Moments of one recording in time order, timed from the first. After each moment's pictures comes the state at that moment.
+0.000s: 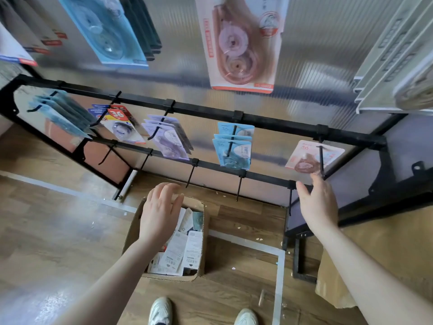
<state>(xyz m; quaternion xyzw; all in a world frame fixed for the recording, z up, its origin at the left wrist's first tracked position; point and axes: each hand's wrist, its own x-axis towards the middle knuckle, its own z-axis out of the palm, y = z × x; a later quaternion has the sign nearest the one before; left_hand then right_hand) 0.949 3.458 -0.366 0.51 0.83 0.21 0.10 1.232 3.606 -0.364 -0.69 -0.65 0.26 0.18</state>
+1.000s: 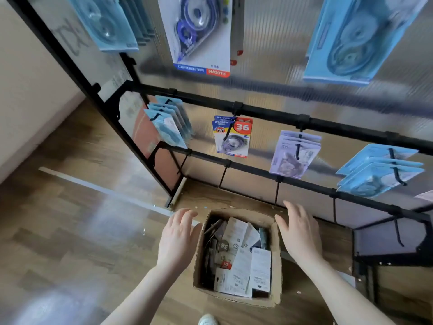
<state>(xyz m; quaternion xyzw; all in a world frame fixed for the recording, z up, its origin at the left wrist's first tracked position) 0.698 3.344 -0.396 0.52 0.83 0.17 0.08 0.931 3.484 -0.392 -0.59 -0.78 0.20 0.04</state>
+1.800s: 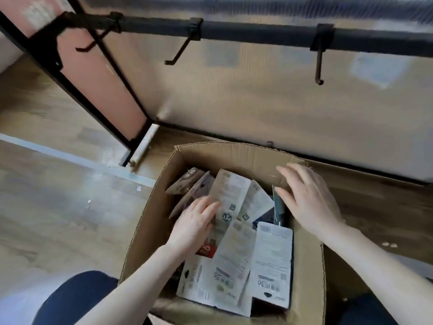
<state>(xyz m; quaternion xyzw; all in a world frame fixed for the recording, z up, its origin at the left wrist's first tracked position) 0.731 3.382 -0.847 0.69 0.71 0.08 0.13 0.964 3.533 -0.793 -0.42 -0.89 0.12 0.14</state>
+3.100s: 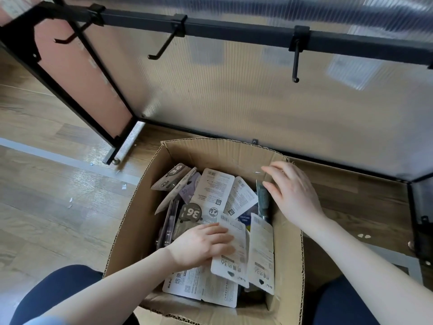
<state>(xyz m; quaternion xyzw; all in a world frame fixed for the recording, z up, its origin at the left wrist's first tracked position) 0.755 3.372 -0.872 0.90 0.42 0.06 0.10 0.974 3.540 -0.805 -0.38 -0.90 0.09 0.21</state>
